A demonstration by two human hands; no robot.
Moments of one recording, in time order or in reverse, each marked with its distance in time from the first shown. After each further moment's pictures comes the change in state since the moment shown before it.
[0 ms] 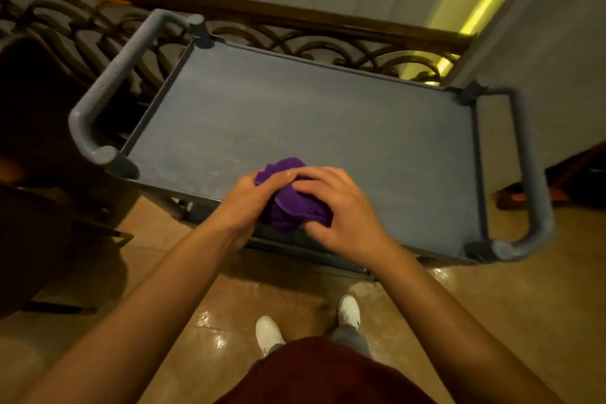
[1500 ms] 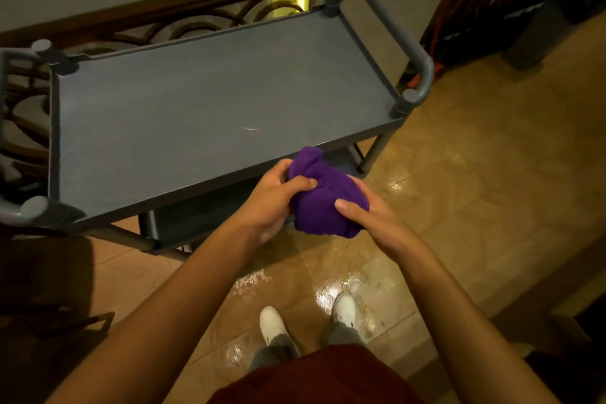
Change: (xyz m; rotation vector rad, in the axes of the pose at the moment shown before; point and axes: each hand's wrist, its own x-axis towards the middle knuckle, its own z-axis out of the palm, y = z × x) left_hand -0.062 -0.087 -0.007 0.203 -0.677 -0.141; right_hand -0.193 -0.067 0.098 0.829 0.597 0.848
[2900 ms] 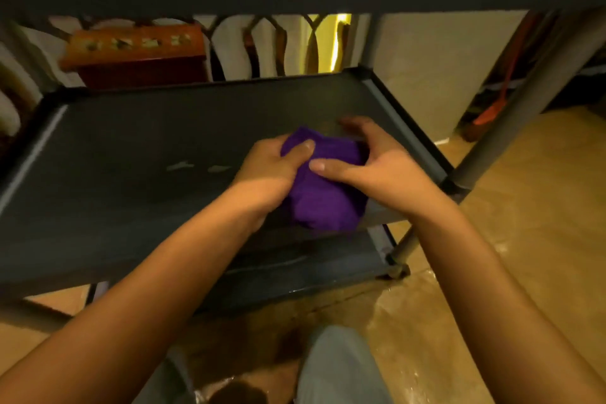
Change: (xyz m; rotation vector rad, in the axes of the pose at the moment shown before) left_hand 0.311 -0.243 -0.155 0.412 0.318 0.489; right_hand 0.323 0.260 -0.013 -0.577 0.050 -0.452
